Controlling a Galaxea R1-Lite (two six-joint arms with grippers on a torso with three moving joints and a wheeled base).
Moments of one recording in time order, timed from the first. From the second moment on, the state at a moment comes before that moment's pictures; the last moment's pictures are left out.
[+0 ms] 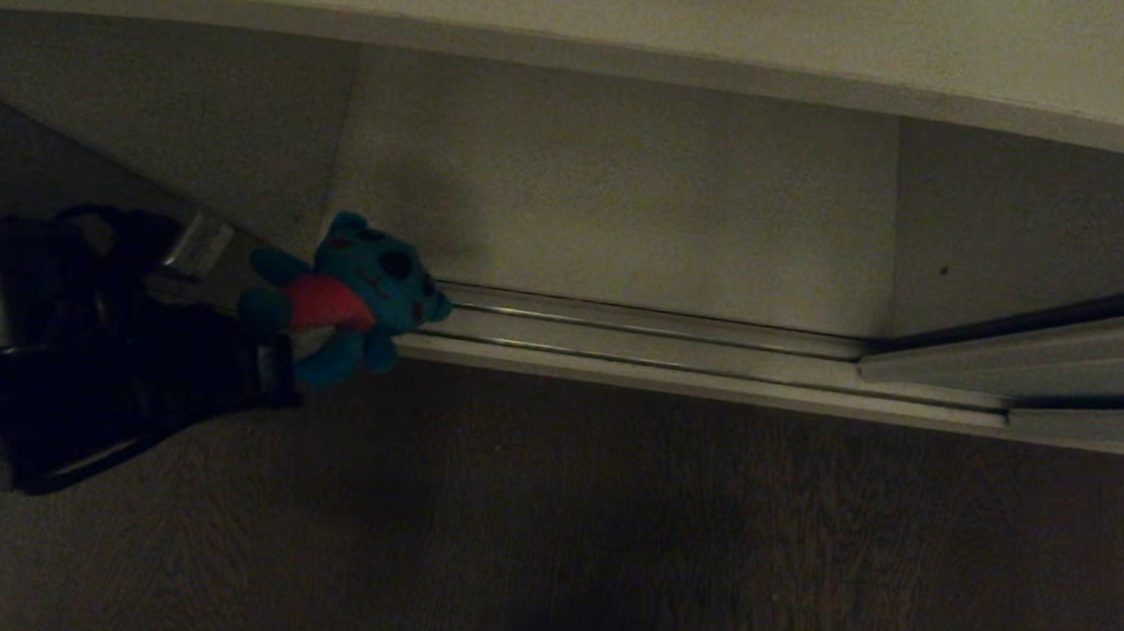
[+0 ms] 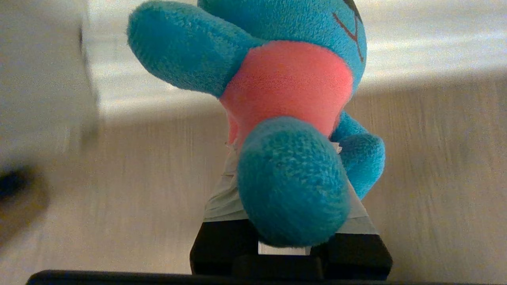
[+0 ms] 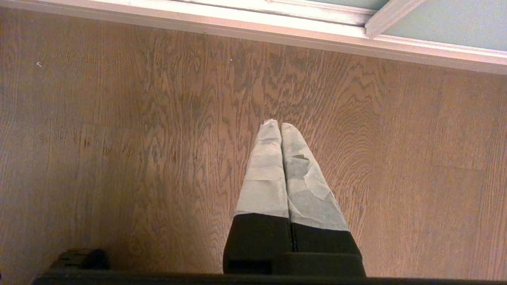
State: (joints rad) left arm -0.12 1.53 -0.64 -0.76 -0.19 0.04; right arm 0.00 0.00 0.00 0.00 0.00 -0.01
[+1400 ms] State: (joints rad) left arm -0.21 2.25 -1.36 -1.26 0.09 0.00; right arm 0.00 0.00 0.00 0.00 0.00 -0.01
